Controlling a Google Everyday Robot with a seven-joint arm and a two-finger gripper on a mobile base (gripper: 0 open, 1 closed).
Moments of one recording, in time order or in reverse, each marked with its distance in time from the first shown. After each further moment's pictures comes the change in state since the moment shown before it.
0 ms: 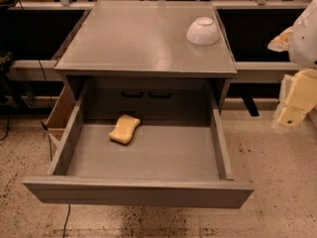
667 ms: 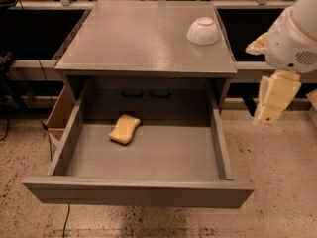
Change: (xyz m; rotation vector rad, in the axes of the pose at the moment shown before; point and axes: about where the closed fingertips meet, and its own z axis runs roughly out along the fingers) arm -0.021 -0.012 0.029 -0.031 -0.052 -0.072
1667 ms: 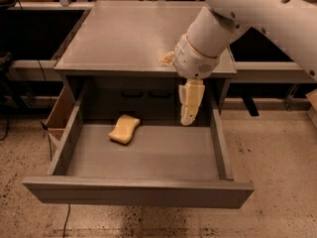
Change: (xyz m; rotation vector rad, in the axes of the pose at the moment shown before) arm -0.143 -0.021 0.126 -0.177 -0.236 -0.431
